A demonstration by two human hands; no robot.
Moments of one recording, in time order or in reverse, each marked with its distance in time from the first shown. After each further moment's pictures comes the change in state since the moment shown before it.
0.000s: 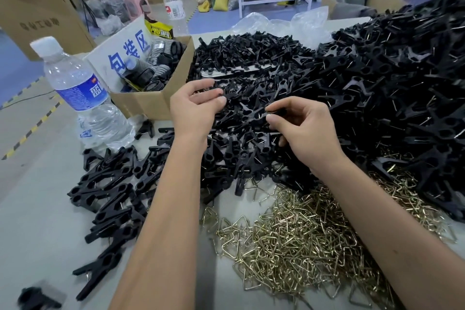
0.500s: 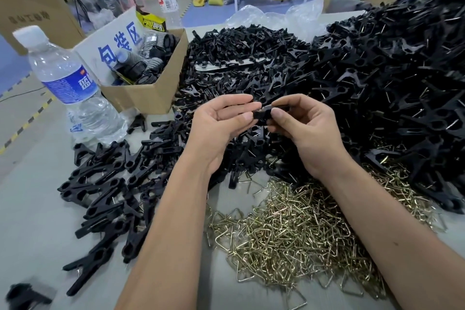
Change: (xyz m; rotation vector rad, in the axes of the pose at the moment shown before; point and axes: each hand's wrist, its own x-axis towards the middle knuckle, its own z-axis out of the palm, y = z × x) left_hand -0.050 -0.014 0.012 -0.285 -0.477 -0.068; right_hand -0.015 0.008 -0.006 0.480 -0.024 0.073
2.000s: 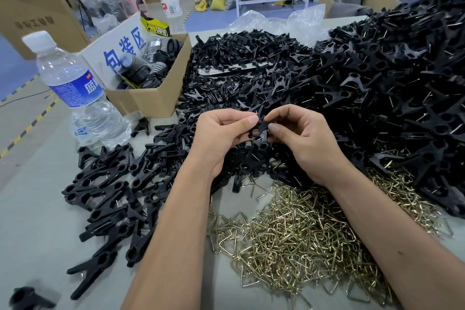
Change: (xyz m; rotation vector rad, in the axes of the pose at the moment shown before) left_hand 0.000 0.000 -0.001 0.065 0.083 -0.082; right_hand -0.004 -0.002 0.003 -0.267 -0.145 -0.009
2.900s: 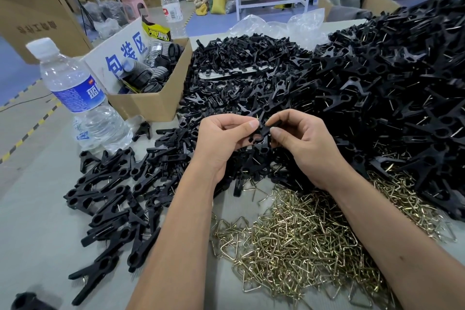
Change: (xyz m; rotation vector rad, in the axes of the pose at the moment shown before) left_hand -0.001 -0.003 0.002 0.064 0.031 0.000; right_hand -0.001 -0.002 -0.001 -0.095 0.001 0.013
